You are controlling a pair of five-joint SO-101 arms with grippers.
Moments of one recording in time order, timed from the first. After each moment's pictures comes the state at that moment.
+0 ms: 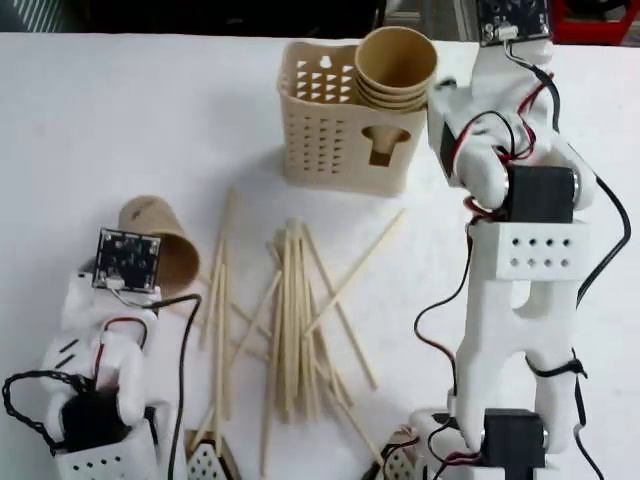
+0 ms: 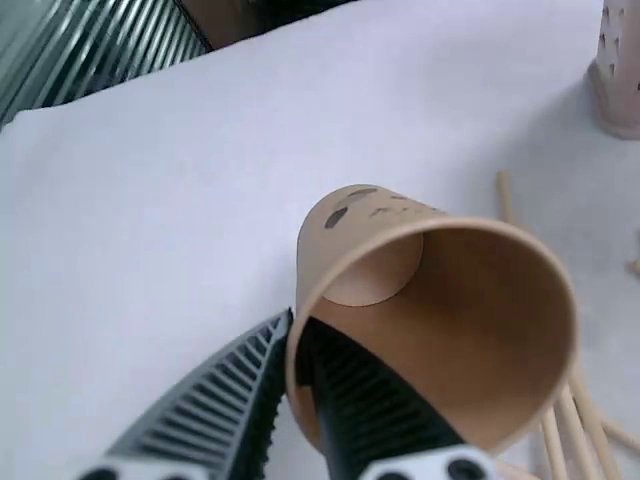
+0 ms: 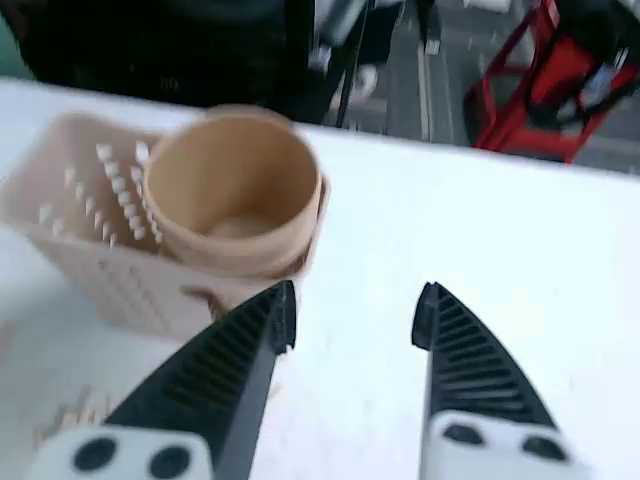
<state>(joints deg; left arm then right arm) -17.8 -94.6 76.0 59.5 -23.4 -2.9 -18.0 -12.2 71.9 9.8</state>
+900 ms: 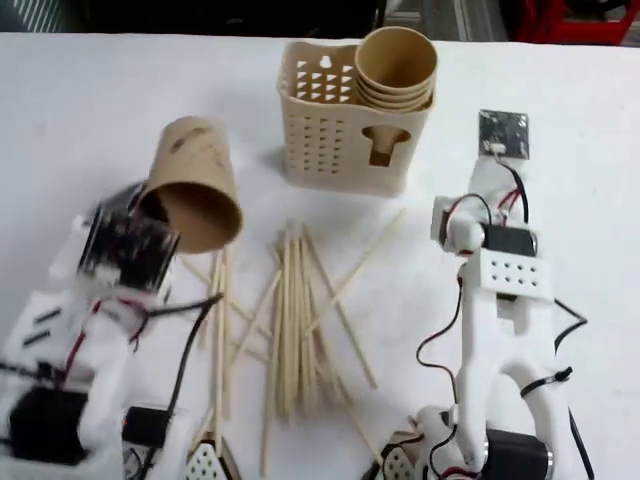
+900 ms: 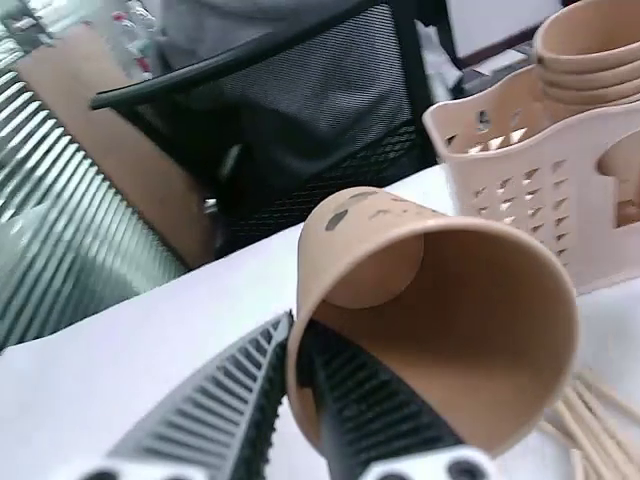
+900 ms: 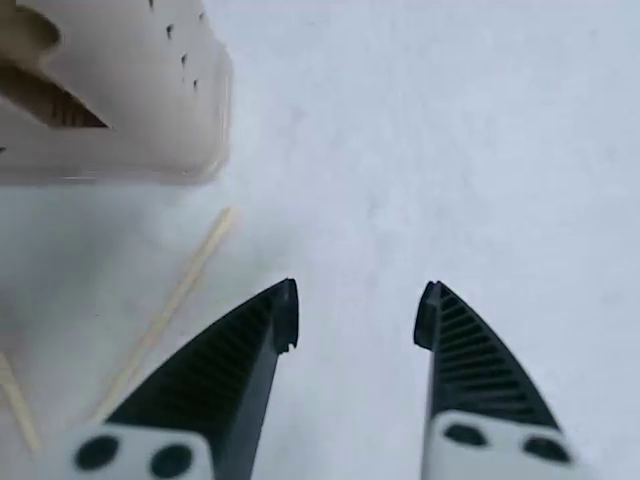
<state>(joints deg) 0.4 -74.0 38.0 64.7 -23.3 5.6 -24.4 41.1 43.8 3.0</state>
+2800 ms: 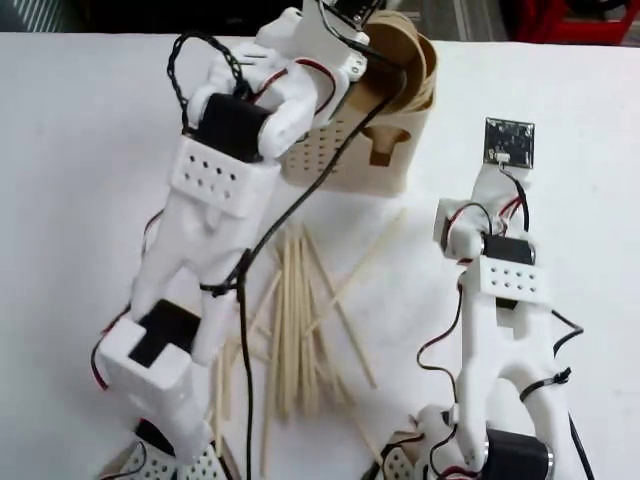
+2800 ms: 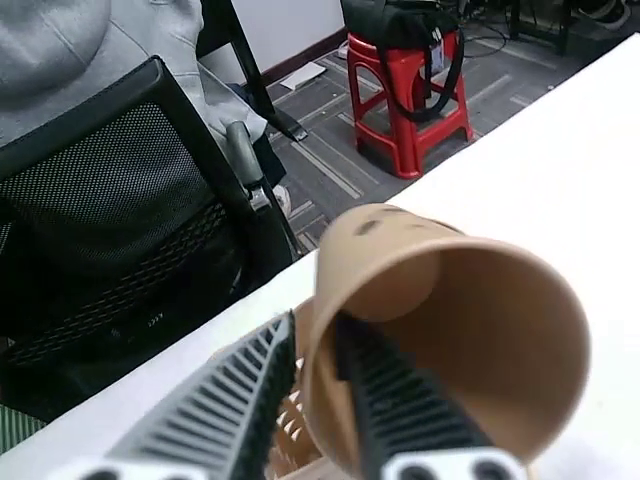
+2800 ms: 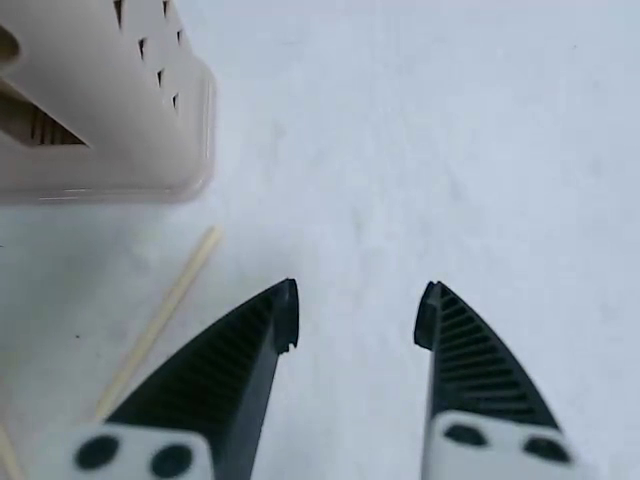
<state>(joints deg) 21.7 16.7 -50.2 68.1 -14.8 6.2 -24.4 44.7 37.8 2.9</state>
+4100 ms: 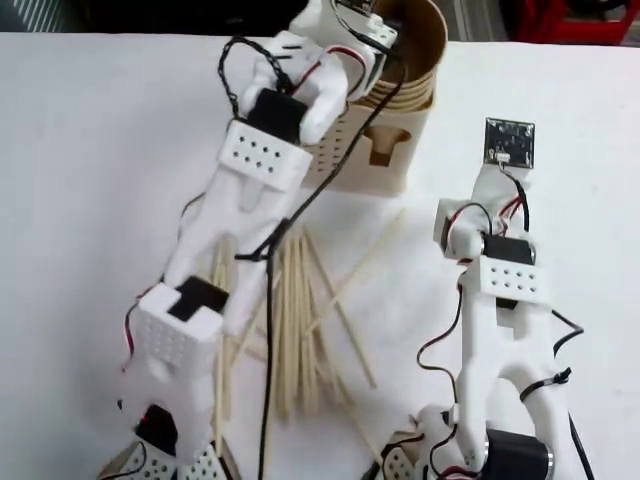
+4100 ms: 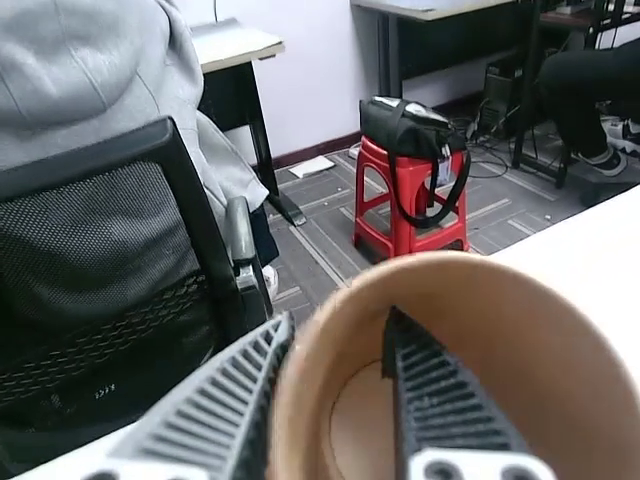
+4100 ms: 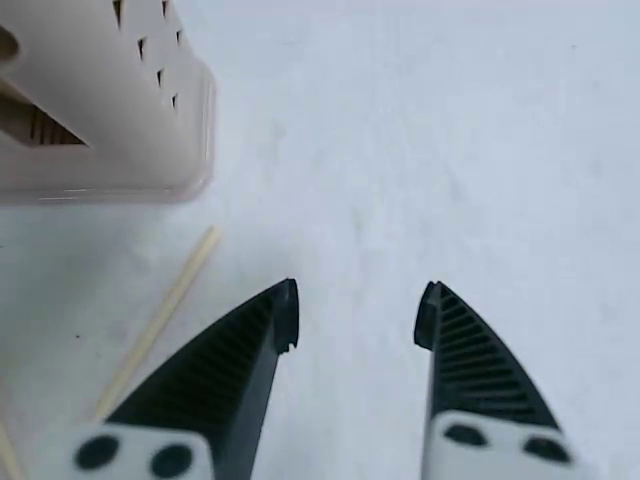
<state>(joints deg) 21.7 32.0 -52.1 42.9 -5.8 6.2 -24.4 44.7 37.8 2.9</state>
